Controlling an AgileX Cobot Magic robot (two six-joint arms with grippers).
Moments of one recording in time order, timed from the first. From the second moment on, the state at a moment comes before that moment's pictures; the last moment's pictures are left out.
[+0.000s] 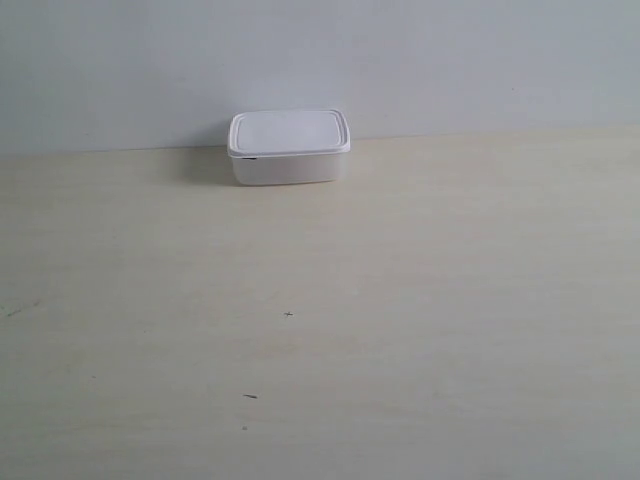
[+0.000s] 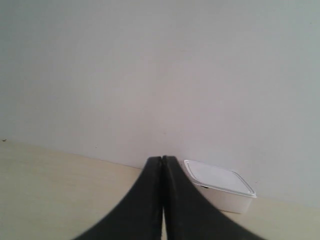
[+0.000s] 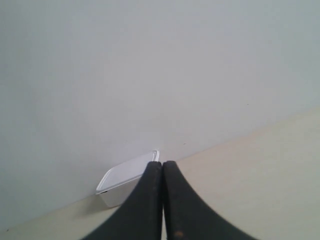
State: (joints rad) left arm 0.19 0.00 0.00 1.01 -0.11 -1.36; right arm -0.05 0.00 0.00 -1.45 -0.19 1.92
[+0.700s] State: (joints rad) left arm 0.19 0.00 0.00 1.01 -0.11 -1.34; right arm -0.05 0.00 0.00 -1.45 -0.19 1.92
